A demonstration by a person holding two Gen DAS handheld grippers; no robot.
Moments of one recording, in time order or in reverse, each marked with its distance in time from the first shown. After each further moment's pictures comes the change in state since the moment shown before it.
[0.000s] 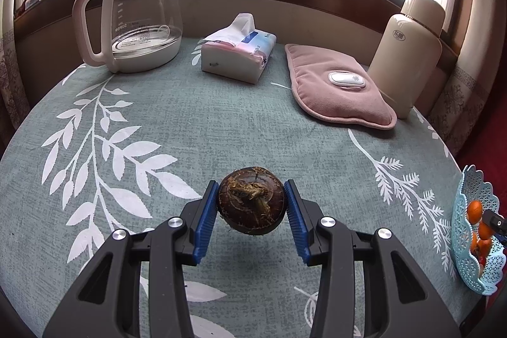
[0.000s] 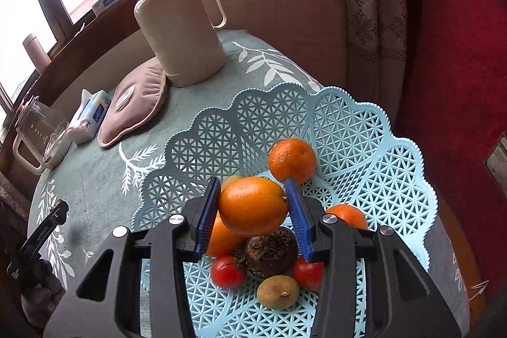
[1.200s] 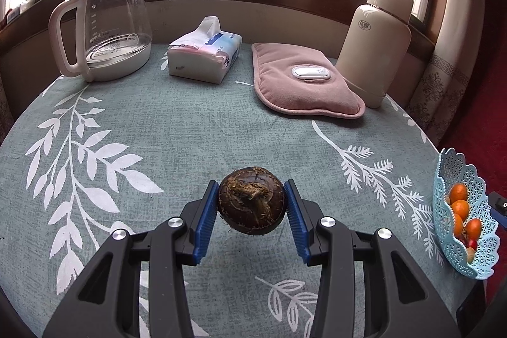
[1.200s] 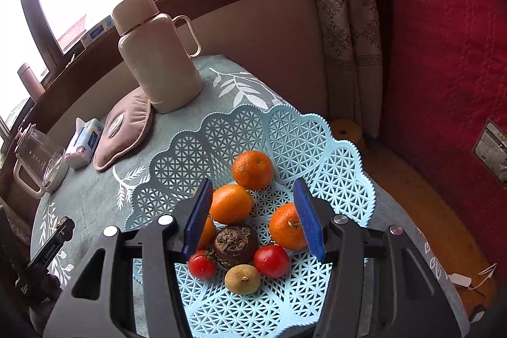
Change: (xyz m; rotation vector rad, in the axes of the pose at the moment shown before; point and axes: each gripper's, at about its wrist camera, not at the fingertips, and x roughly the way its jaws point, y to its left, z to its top) left arm -0.007 -0.028 -0.008 0.074 -0.009 -0.092; right arm -0.040 -0.034 -0.008 0.092 -0.105 -0.036
